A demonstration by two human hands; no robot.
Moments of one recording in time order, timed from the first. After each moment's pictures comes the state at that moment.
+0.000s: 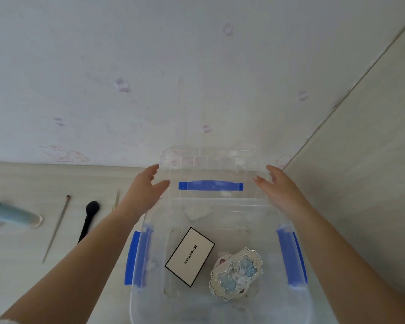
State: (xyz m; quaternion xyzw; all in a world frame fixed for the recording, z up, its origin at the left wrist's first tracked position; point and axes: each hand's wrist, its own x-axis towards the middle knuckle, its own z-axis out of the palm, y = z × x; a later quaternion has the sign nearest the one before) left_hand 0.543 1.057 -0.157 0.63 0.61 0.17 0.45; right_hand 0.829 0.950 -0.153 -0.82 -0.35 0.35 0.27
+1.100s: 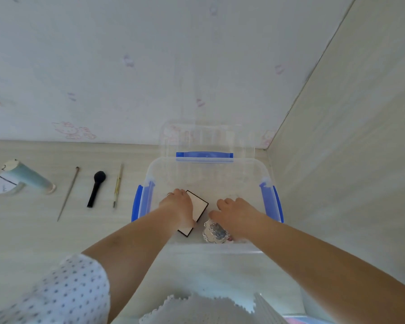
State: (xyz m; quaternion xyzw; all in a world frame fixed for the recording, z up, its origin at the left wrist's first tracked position) left_hand 0.583 0.938 -0.197 0.81 0.50 -0.27 0.15; right_hand 0.727 0.858 -0.181 -0.56 -0.78 0.08 -0.26
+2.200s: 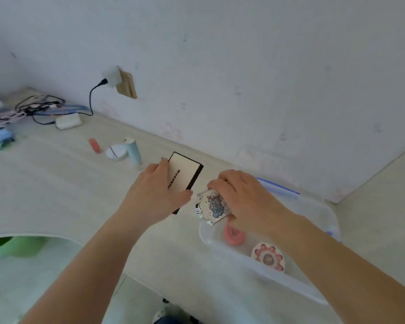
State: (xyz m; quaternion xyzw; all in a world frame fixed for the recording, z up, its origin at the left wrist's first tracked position) left_hand 0.423 0.883 -0.053 0.66 0.70 0.20 0.19; right_hand 0.636 0.896 -0.068 -0.41 -0.91 -0.02 0.05
